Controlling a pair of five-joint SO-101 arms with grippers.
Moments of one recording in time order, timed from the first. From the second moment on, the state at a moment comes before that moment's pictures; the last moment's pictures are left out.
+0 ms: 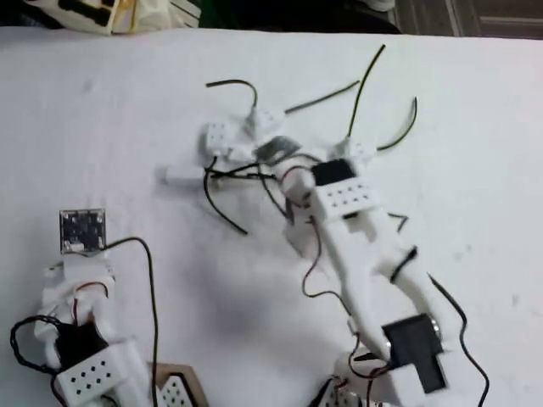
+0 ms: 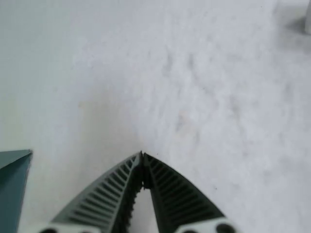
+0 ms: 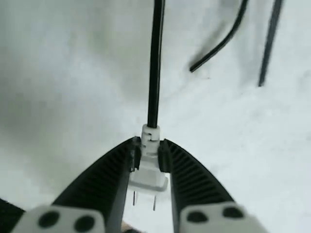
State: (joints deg) left arm -35.7 -93.1 94.7 53.2 -25.5; right arm -20.1 -8.3 24.4 79.9 22.5
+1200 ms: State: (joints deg) left arm -35.7 -93.1 94.7 53.2 -25.5; right arm -15.2 10.7 22.4 72.0 23.5
